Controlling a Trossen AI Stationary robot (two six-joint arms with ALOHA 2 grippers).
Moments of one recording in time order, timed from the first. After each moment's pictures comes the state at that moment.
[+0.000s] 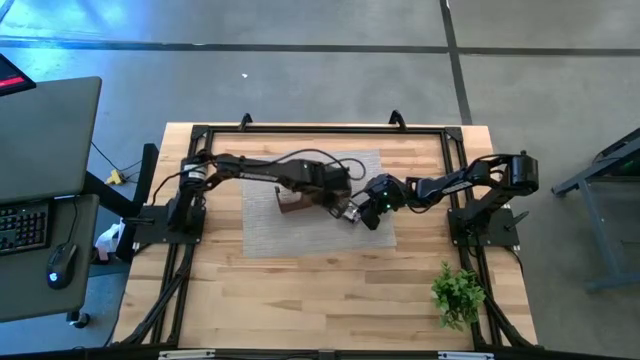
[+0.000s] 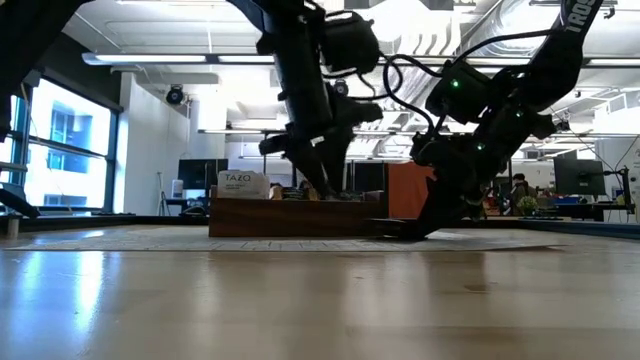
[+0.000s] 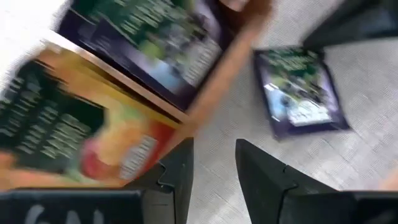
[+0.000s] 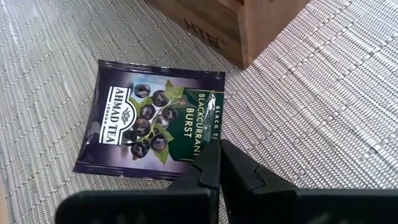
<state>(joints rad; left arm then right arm) 0.11 2.03 1.62 -0.79 -0.13 -0.72 -0.22 1.62 0.49 0.22 -0.03 0.38</state>
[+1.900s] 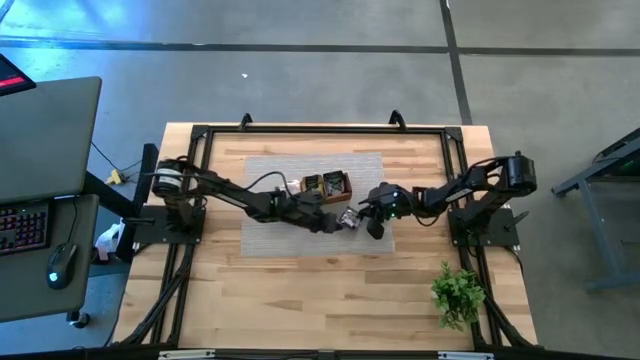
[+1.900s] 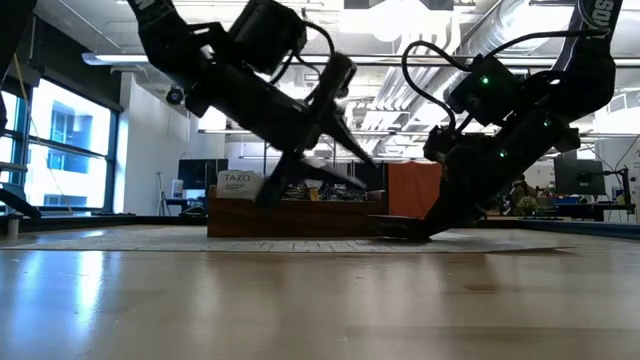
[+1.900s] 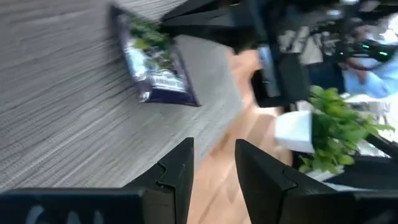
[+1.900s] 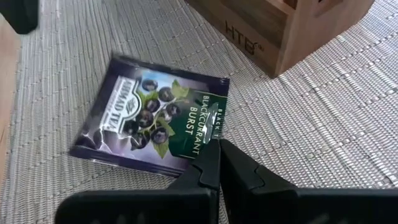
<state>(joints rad) -0.03 1.84 0.92 0.44 0.03 -1.24 -0.14 1.62 0.37 0.54 0.00 0.28</state>
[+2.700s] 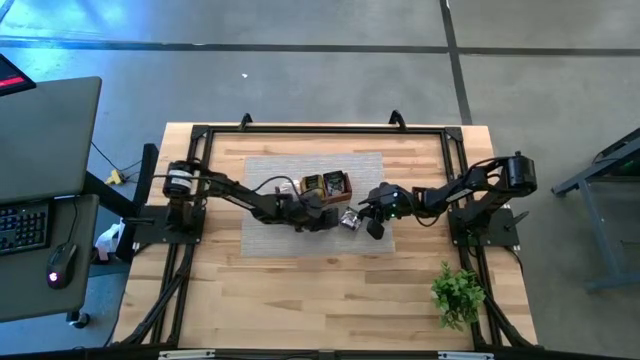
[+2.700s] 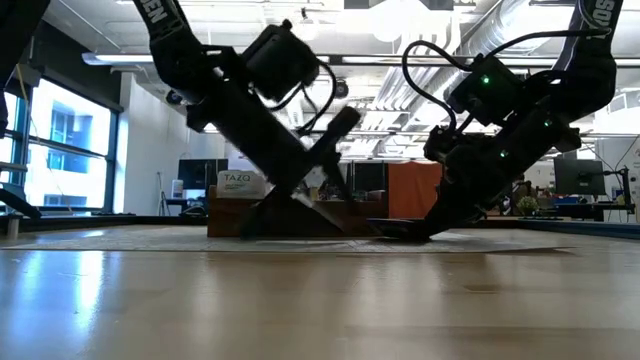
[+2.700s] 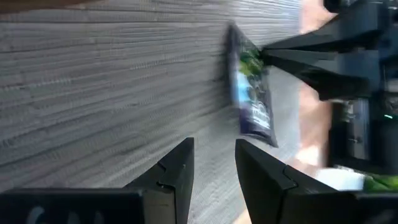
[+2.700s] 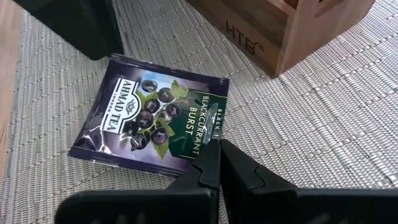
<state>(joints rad) -0.02 1.92 0.96 0.33 -0.09 -1.48 -0.13 1.62 0.37 0.54 0.01 0.28</state>
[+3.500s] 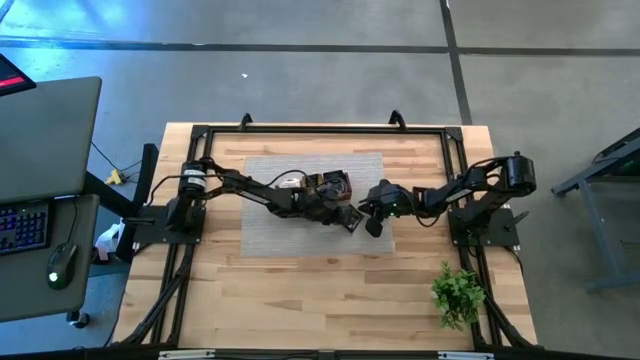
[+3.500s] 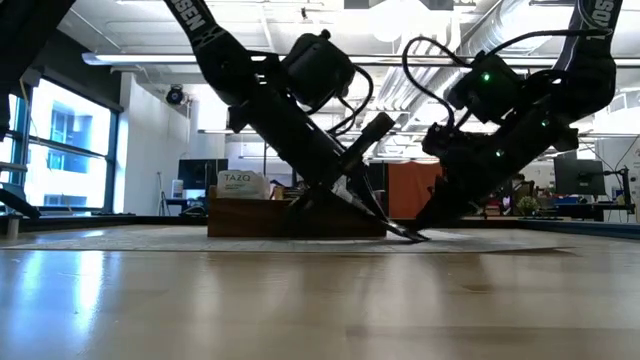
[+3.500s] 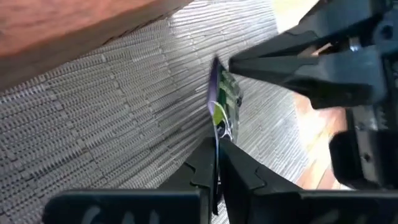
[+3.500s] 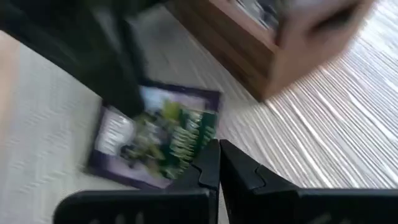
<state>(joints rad) 0.03 2.03 1.15 0.21 -0.06 -1.23 -0.13 1.62 0.37 0.60 0.06 0.25</state>
